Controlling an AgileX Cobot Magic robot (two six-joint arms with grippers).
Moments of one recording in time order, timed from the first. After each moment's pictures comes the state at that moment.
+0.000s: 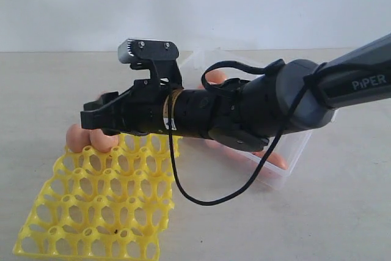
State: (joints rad) left arm 0.04 0.00 0.00 -0.19 0.30 0.31; right arm 0.79 1.97 -1.09 -0.57 -0.52 0.90
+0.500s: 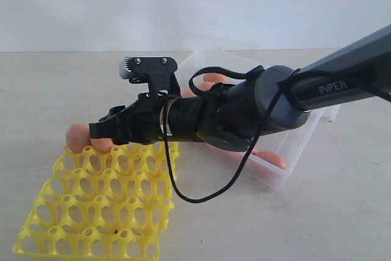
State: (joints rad) left arm 0.04 0.00 0.00 -0.19 0.30 0.31; right arm 0.79 2.05 -1.17 -0.56 -0.37 0.91
